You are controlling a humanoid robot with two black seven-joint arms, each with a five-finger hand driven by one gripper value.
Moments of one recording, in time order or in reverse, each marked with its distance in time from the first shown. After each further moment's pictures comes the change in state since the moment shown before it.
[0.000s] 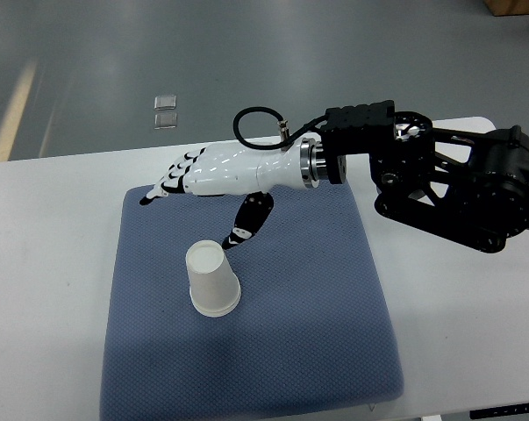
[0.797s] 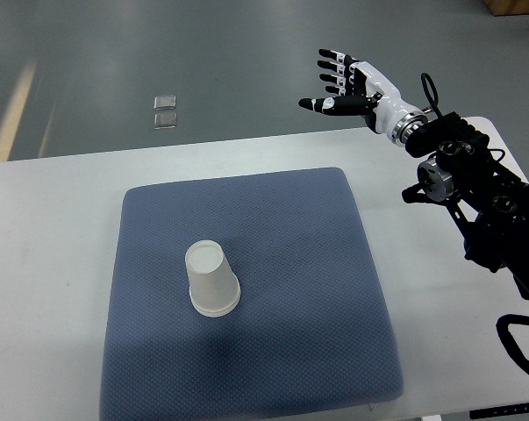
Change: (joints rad) left arm 0.000 0.000 0.000 0.000 0.000 0.000 0.000; right arm -0.362 0.202 0.662 -0.465 0.694 -0.266 -0.297
